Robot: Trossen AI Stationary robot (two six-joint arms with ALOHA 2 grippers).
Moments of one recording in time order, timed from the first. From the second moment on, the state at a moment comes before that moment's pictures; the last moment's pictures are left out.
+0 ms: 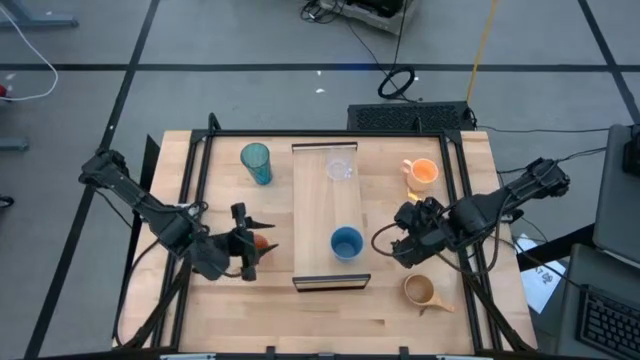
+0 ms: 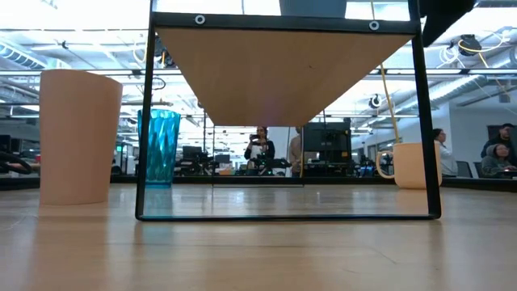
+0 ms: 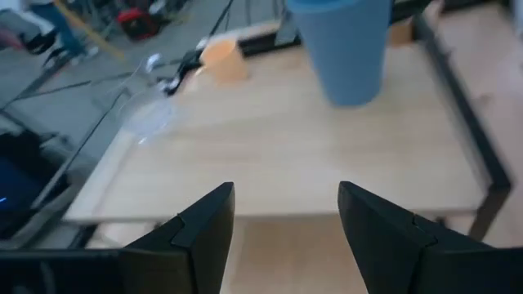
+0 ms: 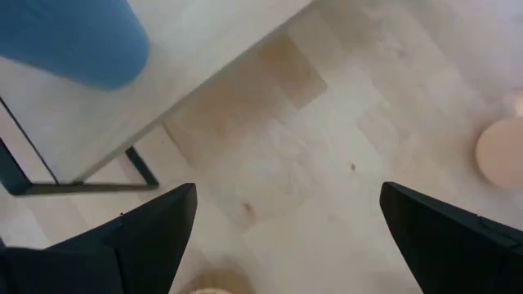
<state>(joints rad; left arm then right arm) -0.63 1.19 0.97 -0.47 -0.82 -0.22 0.47 1.33 1.31 -1.30 0.38 1.05</state>
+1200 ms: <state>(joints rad) -0.63 1.13 0.84 -0.23 -0.76 -0.01 -0.07 1.36 1.43 -1.59 0.10 0.83</state>
